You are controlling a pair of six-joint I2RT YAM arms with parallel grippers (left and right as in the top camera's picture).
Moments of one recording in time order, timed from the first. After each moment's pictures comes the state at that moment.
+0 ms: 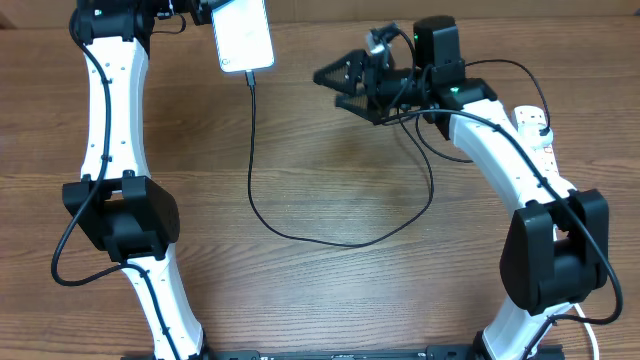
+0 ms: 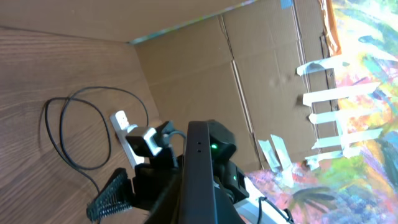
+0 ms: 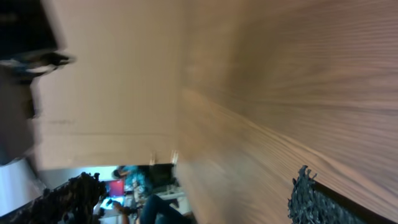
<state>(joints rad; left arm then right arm) 0.08 2.25 2.36 -0.46 1.45 -0.88 0.26 1.91 1.52 -0.28 -0.99 0.76</state>
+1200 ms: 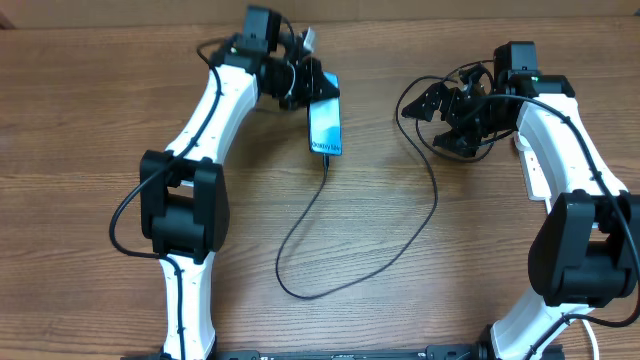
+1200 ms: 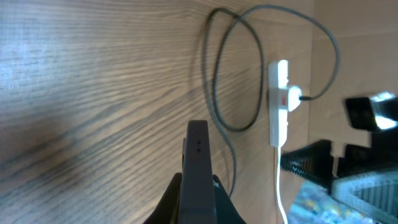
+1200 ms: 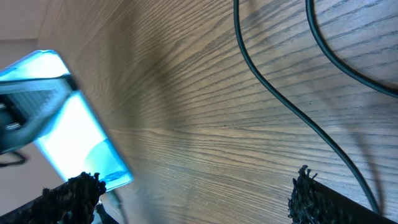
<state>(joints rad) -0.25 2.28 1.94 -0.71 0.79 -0.45 -0.04 1.91 1.52 -0.92 -0.70 0.39</state>
